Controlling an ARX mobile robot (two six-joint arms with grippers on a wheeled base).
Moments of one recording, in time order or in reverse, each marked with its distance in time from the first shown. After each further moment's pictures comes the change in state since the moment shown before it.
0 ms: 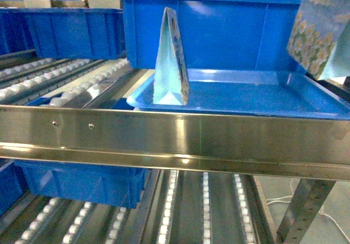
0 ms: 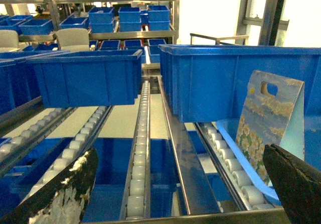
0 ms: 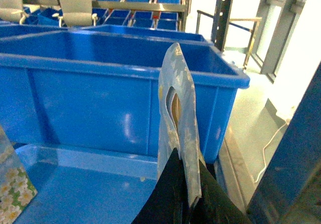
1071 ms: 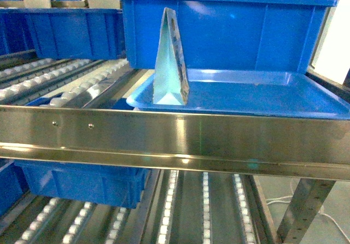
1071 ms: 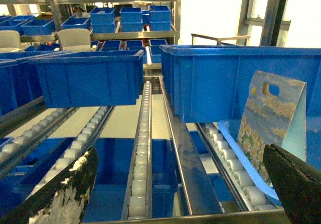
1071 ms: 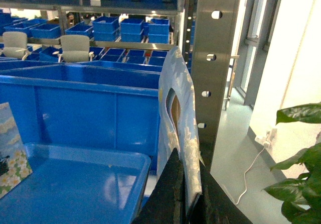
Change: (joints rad) left arm 0.000 0.000 0.000 0.000 0.000 0.000; right arm -0.339 -0.638 -0.442 -0.023 -0.322 -0.003
